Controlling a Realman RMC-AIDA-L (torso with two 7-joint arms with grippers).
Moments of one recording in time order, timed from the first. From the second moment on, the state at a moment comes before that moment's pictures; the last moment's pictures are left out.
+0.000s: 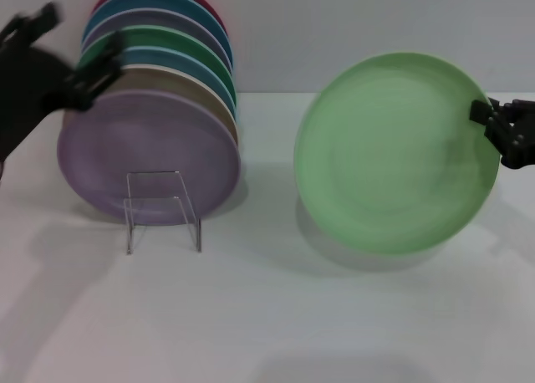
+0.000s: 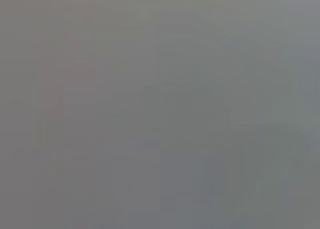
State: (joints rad) left arm -0.01 -1.76 -1.10 -1.46 2.89 0.43 -0.12; right arm 0.05 2.08 1.94 1.33 -1.50 1.01 -1.60
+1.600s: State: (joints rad) left arm -0.21 -2.06 -1.44 -1.81 2.26 -0.88 0.87; right arm 0.15 2.08 1.78 1.21 -1.37 1.01 -1.98
